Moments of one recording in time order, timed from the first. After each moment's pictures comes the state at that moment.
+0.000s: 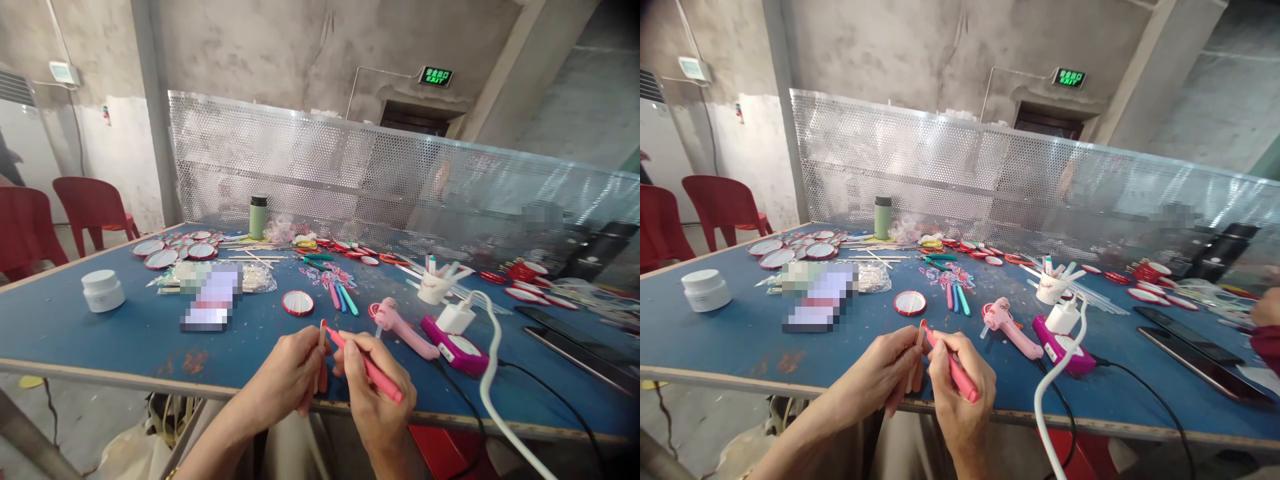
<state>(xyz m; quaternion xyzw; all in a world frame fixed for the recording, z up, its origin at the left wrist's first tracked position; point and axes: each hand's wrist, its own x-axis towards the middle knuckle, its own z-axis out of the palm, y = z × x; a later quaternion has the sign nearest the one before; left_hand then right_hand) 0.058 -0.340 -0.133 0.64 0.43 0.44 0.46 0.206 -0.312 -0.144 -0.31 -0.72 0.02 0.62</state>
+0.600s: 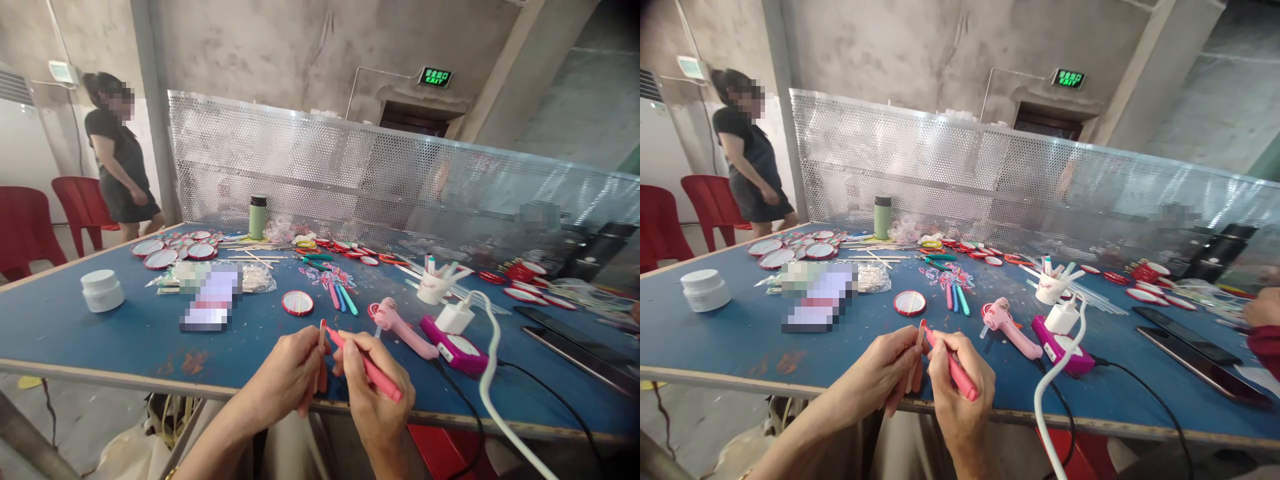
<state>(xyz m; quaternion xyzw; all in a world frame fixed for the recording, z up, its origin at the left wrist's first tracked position) 0.057 -0.339 -0.132 0.65 0.42 0.44 0.45 0.207 -0.311 -0.145 -0.30 -0.72 0.02 0.62</state>
